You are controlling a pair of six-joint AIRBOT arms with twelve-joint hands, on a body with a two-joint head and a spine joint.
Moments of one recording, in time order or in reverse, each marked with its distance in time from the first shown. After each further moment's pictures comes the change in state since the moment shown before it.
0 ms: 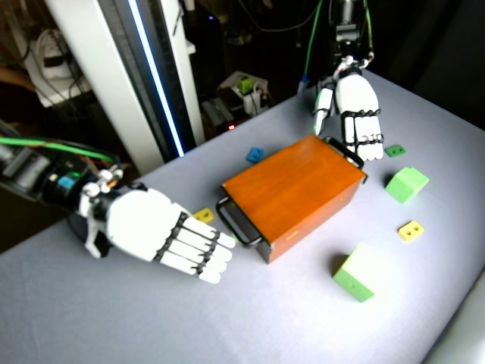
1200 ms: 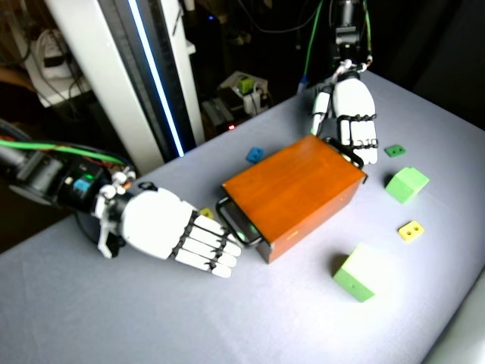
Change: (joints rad) left arm -0.019 -0.014 0.013 0.037 0.043 -0.019; right arm 0.039 -0.026 0.027 -0.040 -0.069 0.023
